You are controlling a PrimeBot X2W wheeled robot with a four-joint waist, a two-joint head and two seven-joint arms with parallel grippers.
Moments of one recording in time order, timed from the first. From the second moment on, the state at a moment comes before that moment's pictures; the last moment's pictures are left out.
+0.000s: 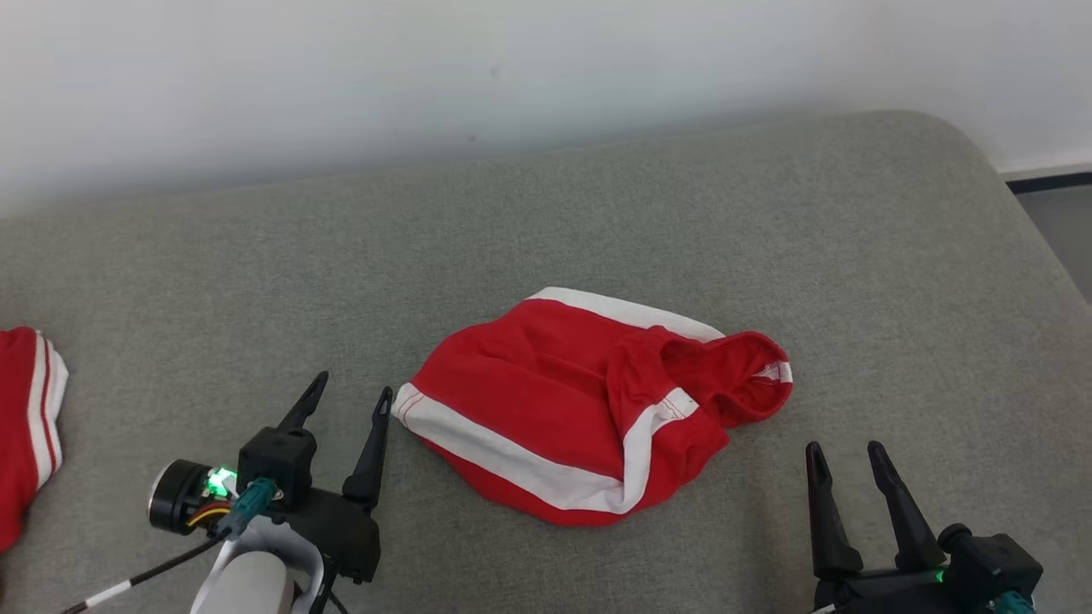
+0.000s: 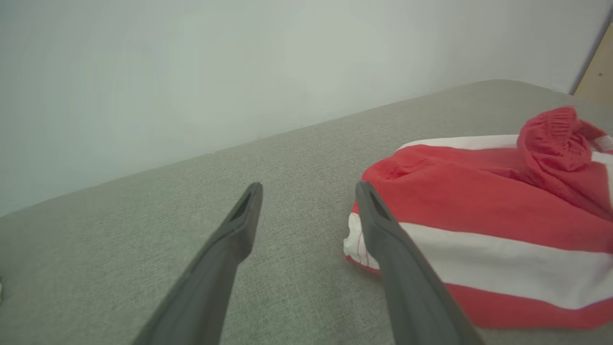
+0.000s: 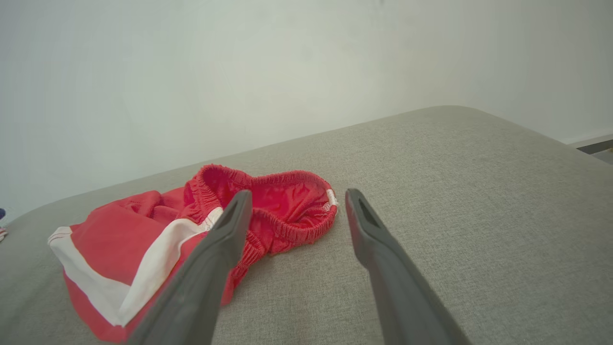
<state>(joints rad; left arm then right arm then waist) -0.40 0.19 -0.27 0.56 -0.18 -0.13 -0.26 0.04 -0.10 -0.01 0.12 0.27 0.13 -0.26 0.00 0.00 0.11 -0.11</state>
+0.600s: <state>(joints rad) -0.49 0.20 -0.44 0.76 -0.34 -0.13 -0.26 0.03 -0.11 -0.02 0.12 0.27 0.13 -0.26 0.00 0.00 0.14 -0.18</state>
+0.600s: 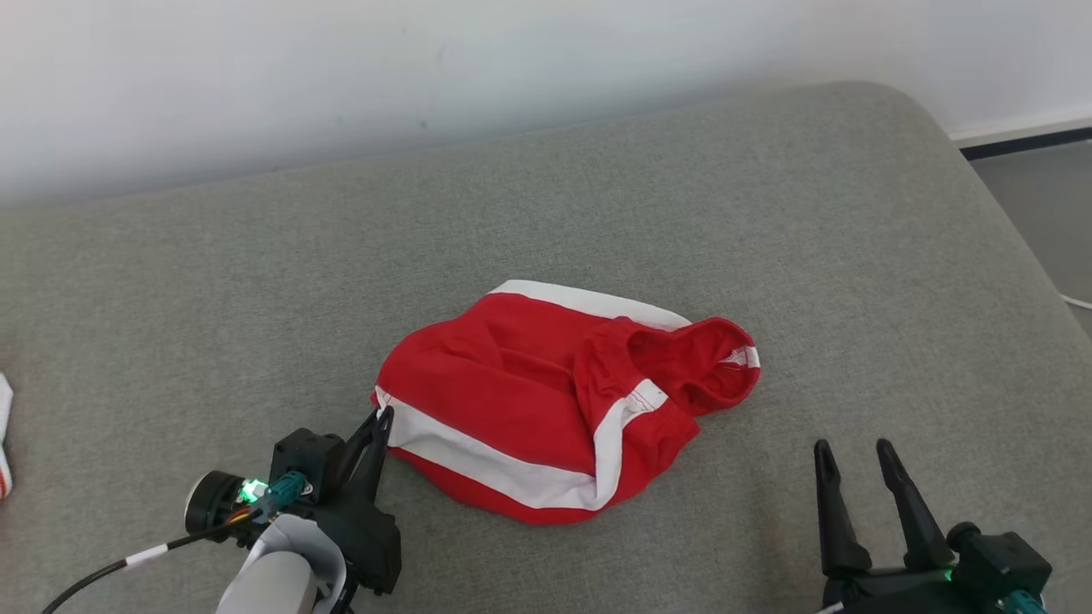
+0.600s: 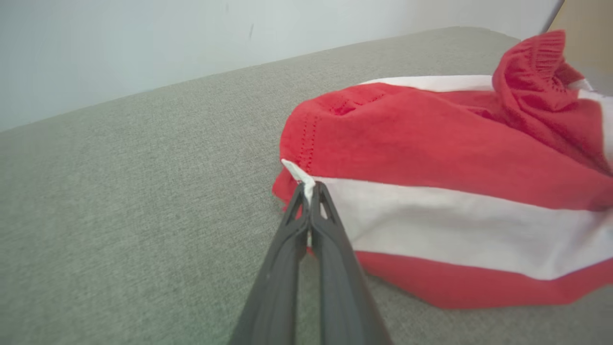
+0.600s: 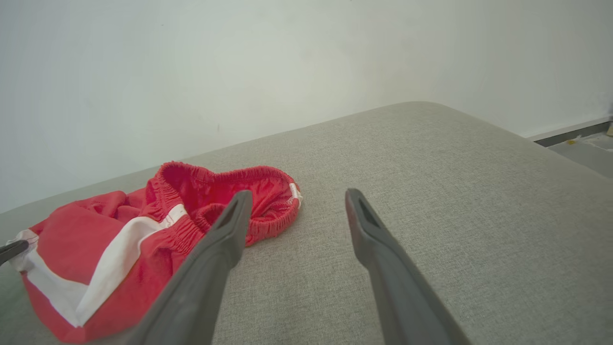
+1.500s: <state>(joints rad) 0.00 0.13 -0.30 0.43 -0.28 -0.09 -0.26 0.11 -0.13 0.00 0.19 0.29 0.13 -0.26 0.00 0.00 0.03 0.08</state>
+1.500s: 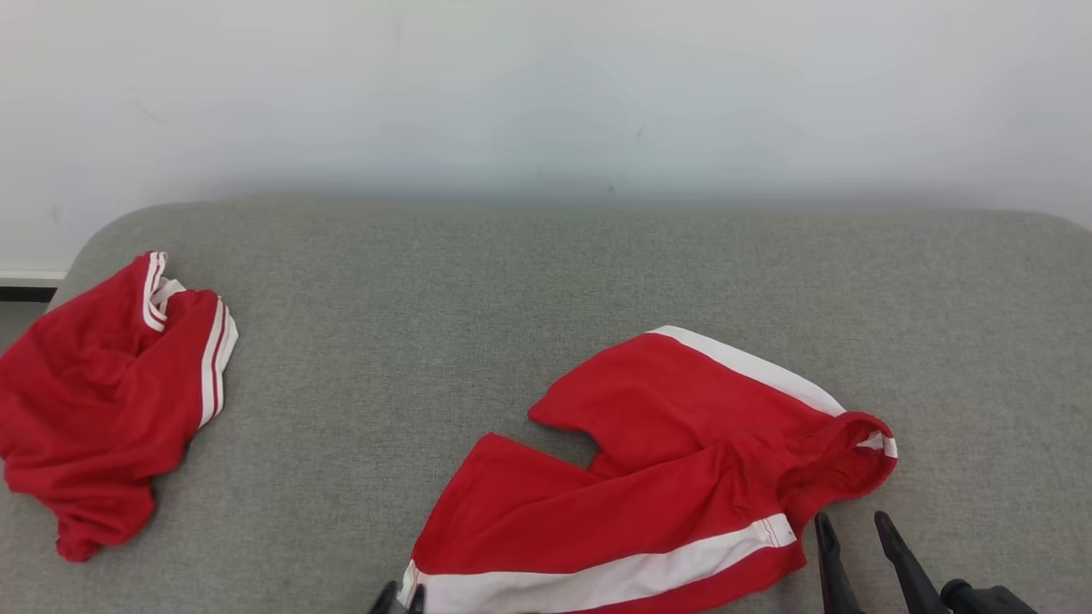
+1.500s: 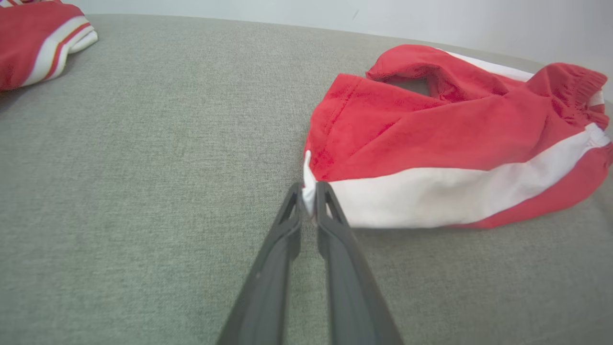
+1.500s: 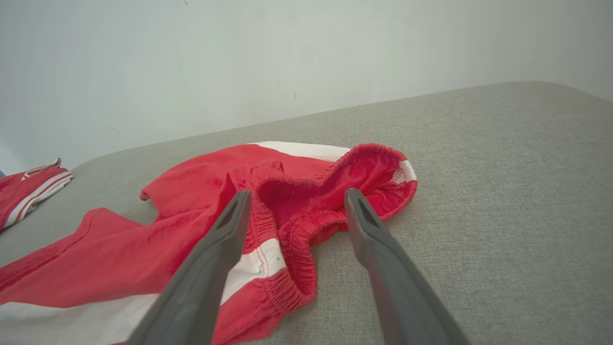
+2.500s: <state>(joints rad) -0.18 0.19 -0.45 0.69 -0.39 -0.13 -0.26 -0.17 -0.35 0.43 0.60 0.43 0.13 -0.26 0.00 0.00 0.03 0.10</state>
